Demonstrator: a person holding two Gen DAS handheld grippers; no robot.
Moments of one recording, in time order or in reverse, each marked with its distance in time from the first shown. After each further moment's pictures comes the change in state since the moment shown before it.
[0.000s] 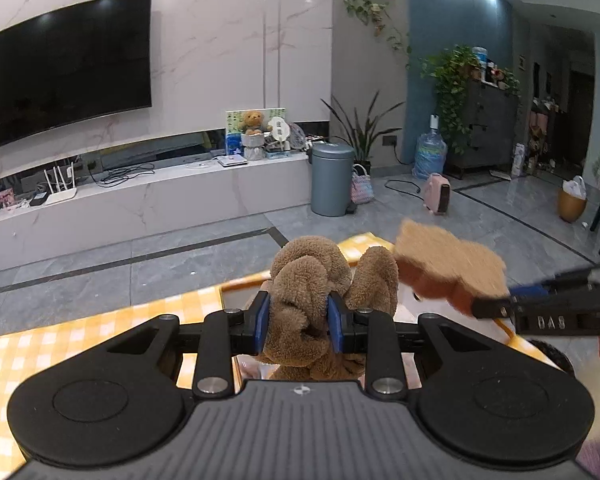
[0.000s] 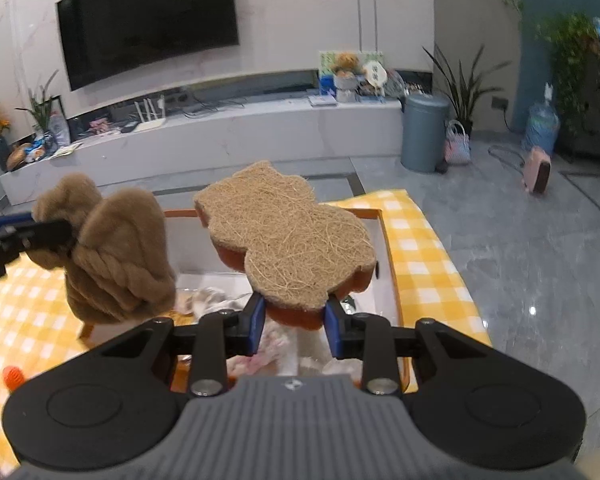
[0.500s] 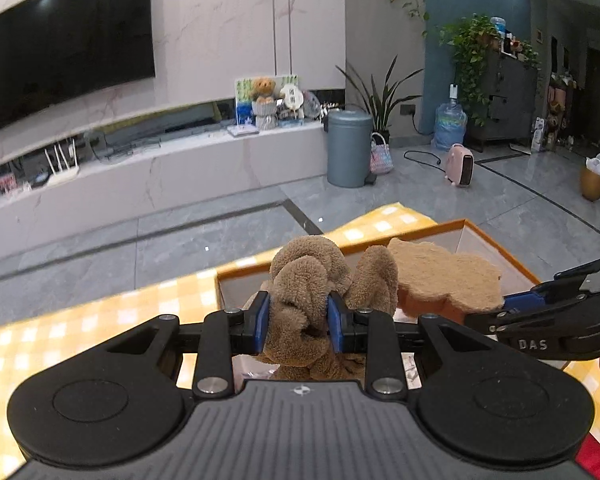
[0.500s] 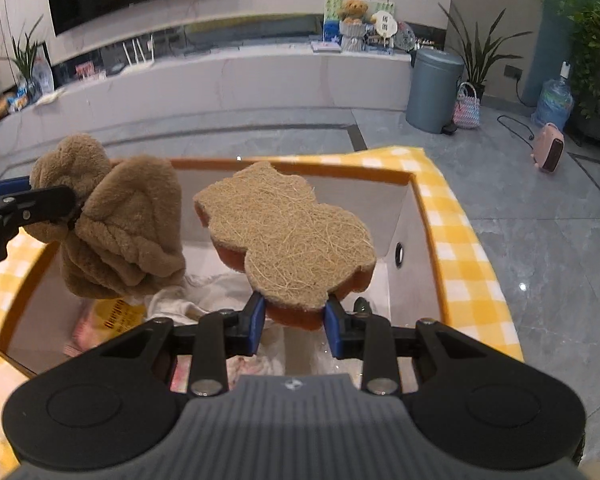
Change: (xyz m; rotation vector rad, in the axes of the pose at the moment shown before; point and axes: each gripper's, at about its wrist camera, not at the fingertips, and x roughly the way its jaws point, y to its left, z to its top) left arm 0.066 0.003 -0.025 0.005 0.096 0.042; right arm 0.107 0.008 0.009 -0.068 0.168 -0.035
